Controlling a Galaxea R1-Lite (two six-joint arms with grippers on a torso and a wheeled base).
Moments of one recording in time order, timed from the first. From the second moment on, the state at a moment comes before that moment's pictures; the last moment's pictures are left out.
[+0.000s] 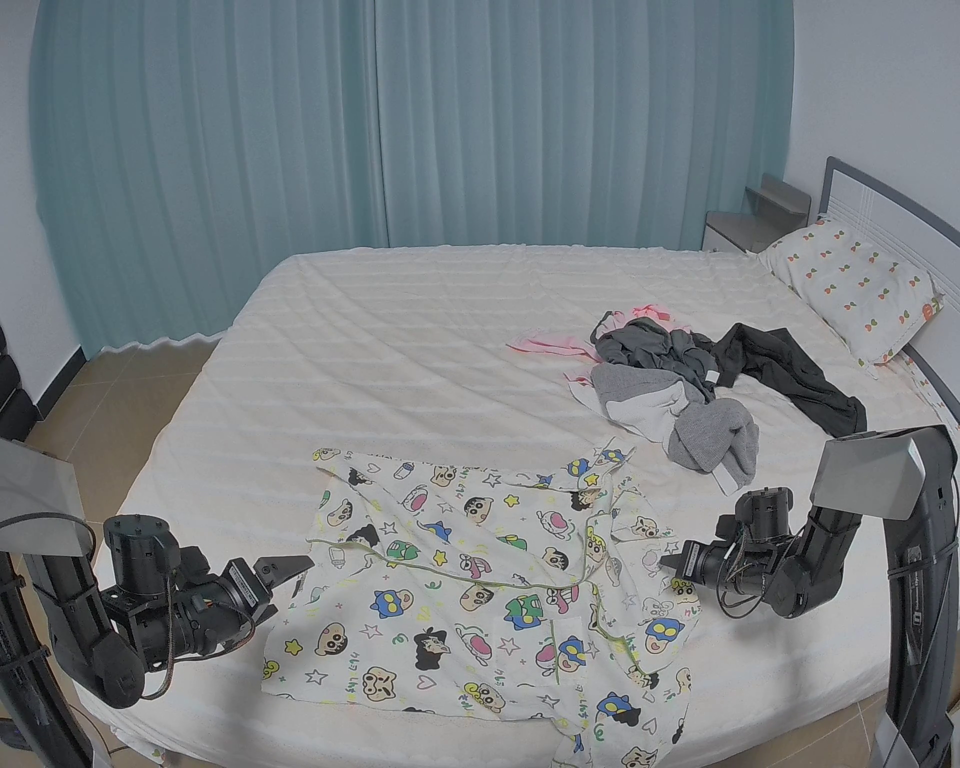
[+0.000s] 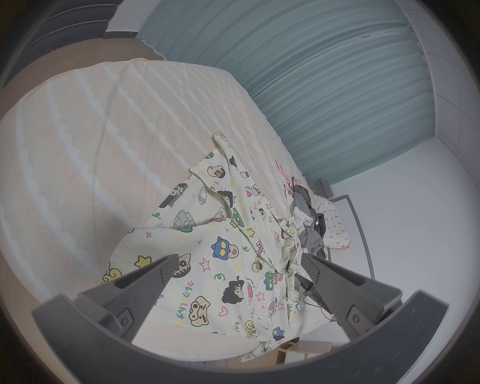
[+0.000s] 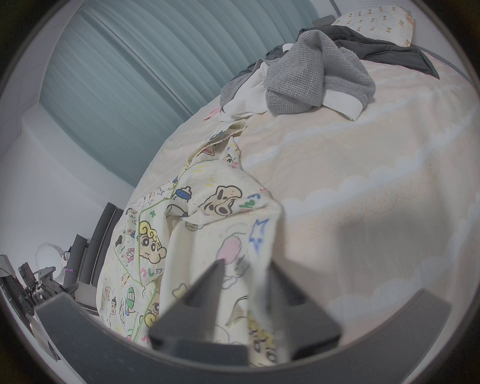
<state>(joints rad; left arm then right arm) -0.11 2.02 -0.10 -1.38 -0.33 -0.89 0.13 2.51 -0.75 -1.09 0.28 0.45</state>
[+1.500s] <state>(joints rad) -0.13 2.04 -0.09 -1.38 -0.31 -0.88 -0.06 2.39 -0.77 -1.01 0.16 0.39</state>
